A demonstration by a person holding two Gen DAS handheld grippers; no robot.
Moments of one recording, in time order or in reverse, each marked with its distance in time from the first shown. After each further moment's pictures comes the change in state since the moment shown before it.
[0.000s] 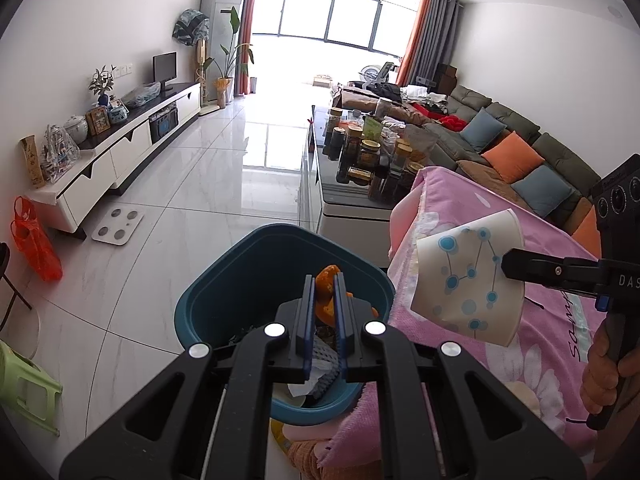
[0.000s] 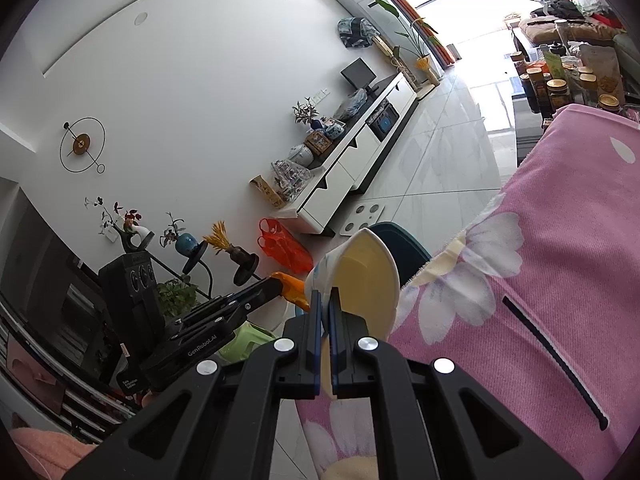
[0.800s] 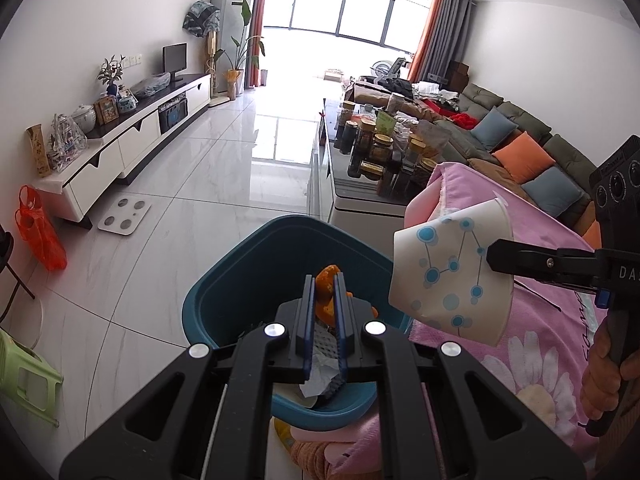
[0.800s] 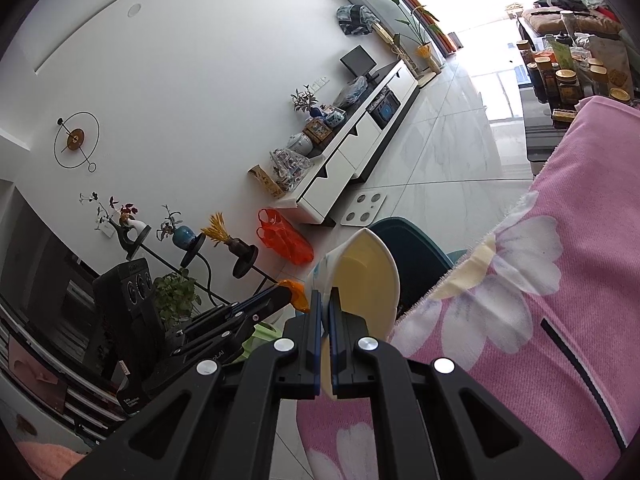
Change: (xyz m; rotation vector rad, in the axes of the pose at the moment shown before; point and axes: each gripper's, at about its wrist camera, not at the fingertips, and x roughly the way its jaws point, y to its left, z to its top) left arm 0.020 0.007 0.000 -0.030 0.025 0.031; right arm 0.037 0.006 0.011 0.008 0.047 0.000
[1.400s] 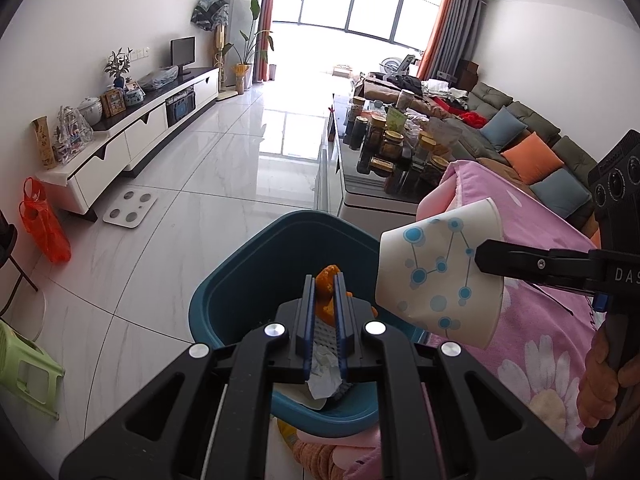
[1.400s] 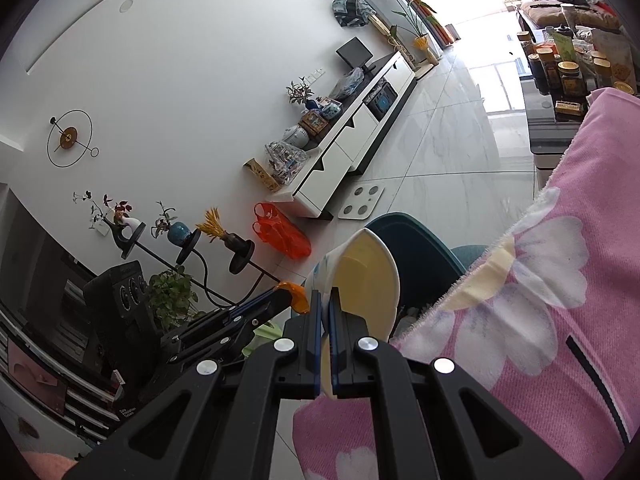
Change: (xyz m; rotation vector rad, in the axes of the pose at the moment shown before) left arm 0.015 0.008 0.000 -0.019 0.018 0.028; right arm 0.026 0.000 0.008 0.016 0.029 -0.013
